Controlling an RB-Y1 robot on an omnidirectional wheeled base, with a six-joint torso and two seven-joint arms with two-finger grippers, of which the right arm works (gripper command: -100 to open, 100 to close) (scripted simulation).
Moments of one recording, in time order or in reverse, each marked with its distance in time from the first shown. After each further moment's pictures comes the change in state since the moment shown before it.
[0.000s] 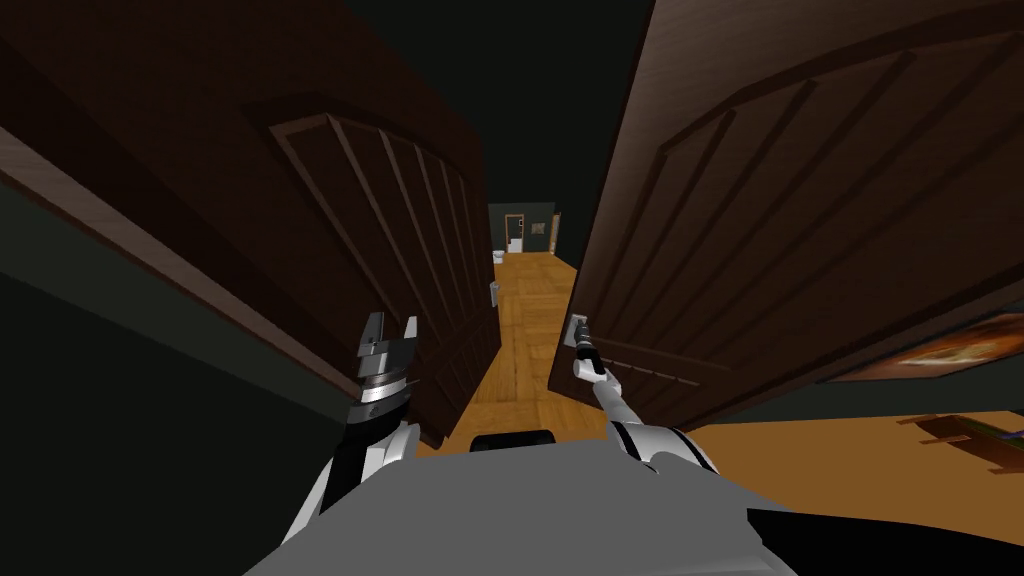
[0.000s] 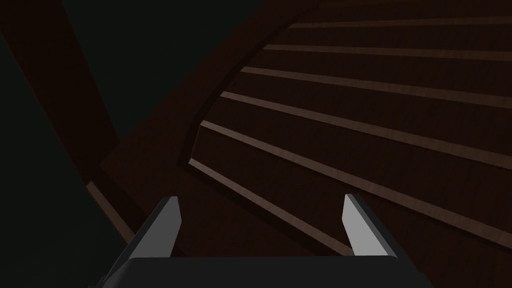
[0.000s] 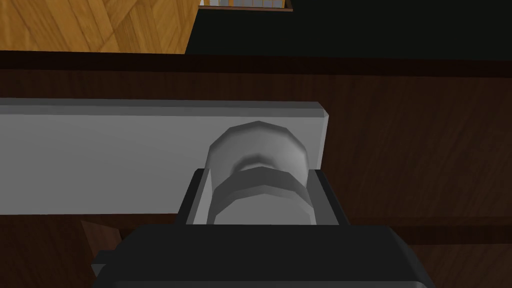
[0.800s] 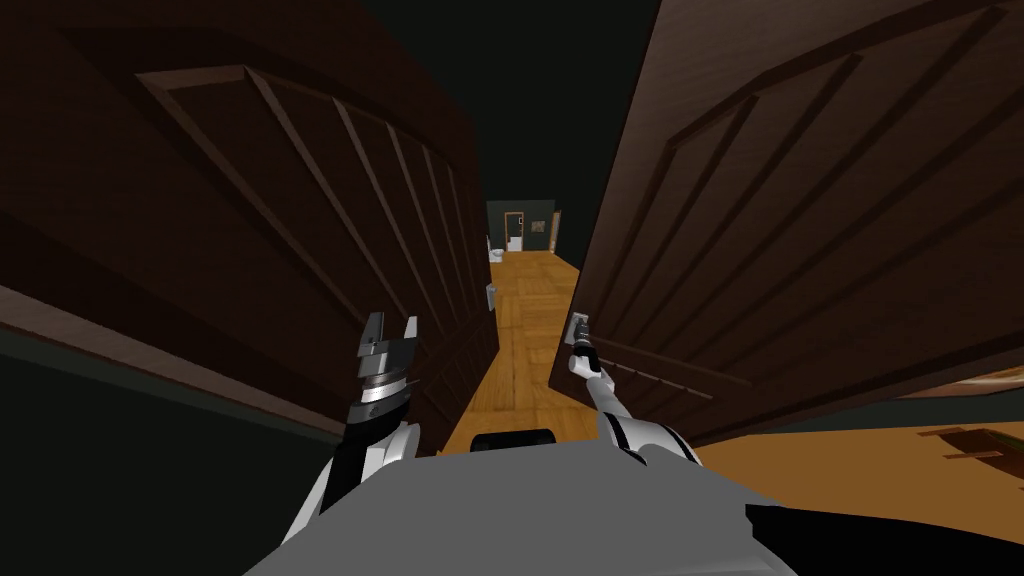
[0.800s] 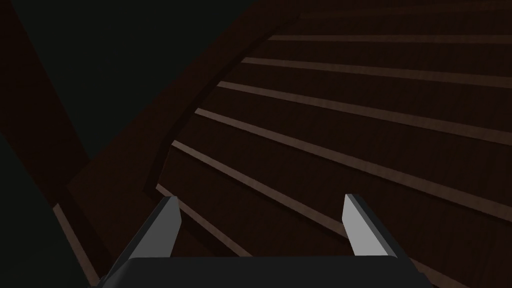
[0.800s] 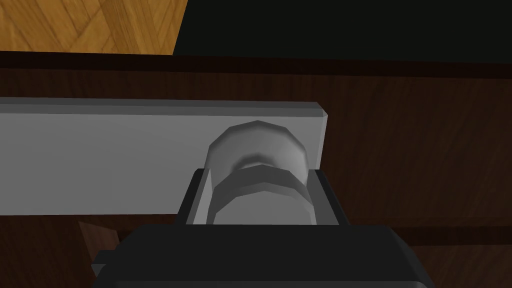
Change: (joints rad) arm -0.047 0.061 -0.105 0.020 -0.019 -0.022 0.121
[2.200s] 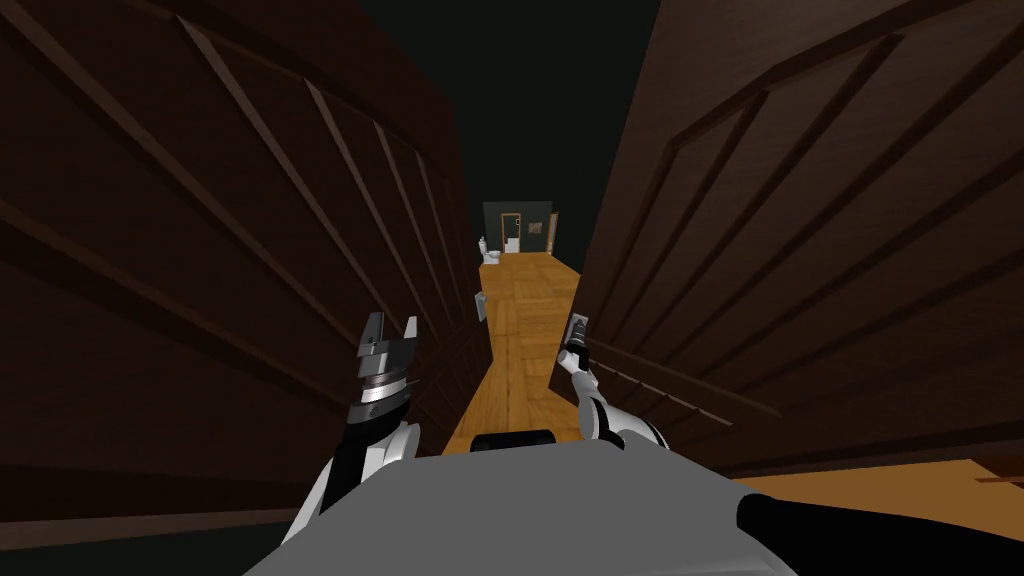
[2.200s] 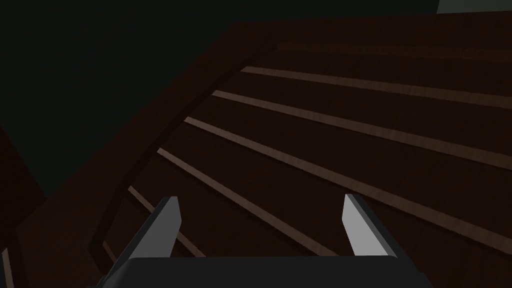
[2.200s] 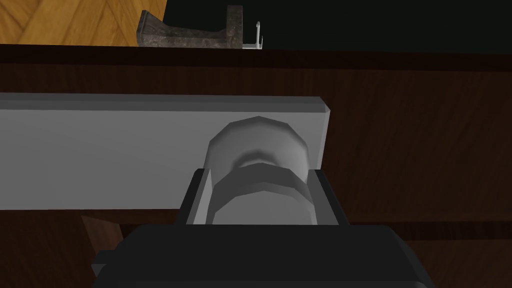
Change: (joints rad) arm -0.107 0.136 -0.228 0.072 -0.040 -0.082 0.249
